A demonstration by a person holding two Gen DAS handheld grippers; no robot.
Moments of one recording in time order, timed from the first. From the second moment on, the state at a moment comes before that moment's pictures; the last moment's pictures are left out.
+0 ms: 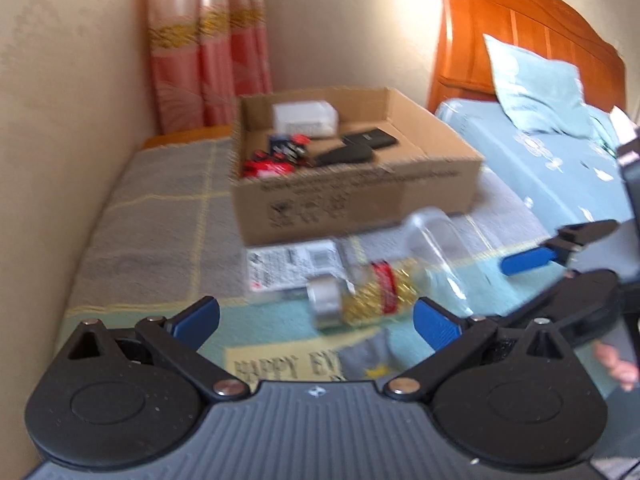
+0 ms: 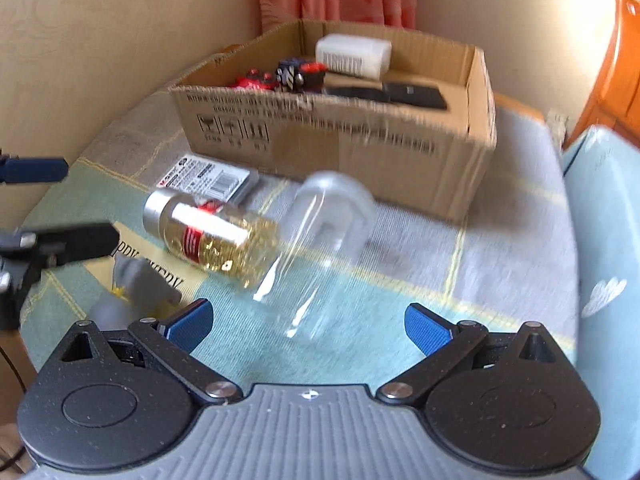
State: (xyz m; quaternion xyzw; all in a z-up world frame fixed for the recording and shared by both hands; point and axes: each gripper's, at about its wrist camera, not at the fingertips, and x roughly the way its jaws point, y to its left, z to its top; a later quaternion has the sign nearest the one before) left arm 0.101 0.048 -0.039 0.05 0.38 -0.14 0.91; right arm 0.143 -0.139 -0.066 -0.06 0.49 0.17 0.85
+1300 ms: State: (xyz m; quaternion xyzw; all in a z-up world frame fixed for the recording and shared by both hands) left arm 0.090 0.039 -0.072 0.18 0.44 -0.24 0.85; right arm 0.161 -0.221 -0.078 -0.03 0.48 0.06 0.88
